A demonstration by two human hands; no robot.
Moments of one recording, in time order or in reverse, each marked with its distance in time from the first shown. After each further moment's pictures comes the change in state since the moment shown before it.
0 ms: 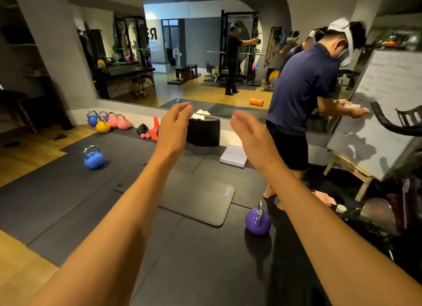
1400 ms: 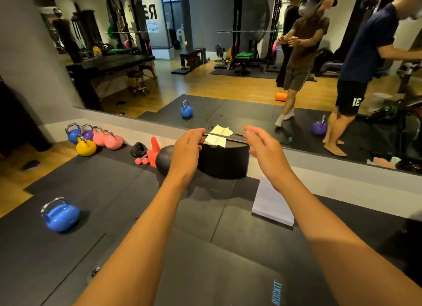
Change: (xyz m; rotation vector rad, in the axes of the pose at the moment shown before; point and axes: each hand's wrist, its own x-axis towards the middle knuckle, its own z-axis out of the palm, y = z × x) left_hand 0.863 -0.447 0.083 0.005 -0.051 -0.267; right_hand 0.862 0.420 0.241 0.048 -0.012 0.190
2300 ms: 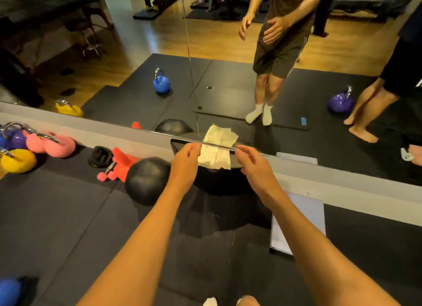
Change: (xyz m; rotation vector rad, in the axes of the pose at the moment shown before) left_hand 0.637 -0.236 0.077 0.148 -0.124 -0.253; right_hand 0.573 0.274 0.145 -0.004 0.017 0.421
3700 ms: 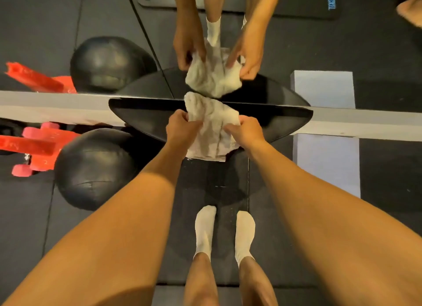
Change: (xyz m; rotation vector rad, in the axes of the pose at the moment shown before) left_hand 0.427 -0.306 0.139 0.389 -0.218 -0.423; right_hand 0.420 0.306 0.129 -0.273 0.128 0.616
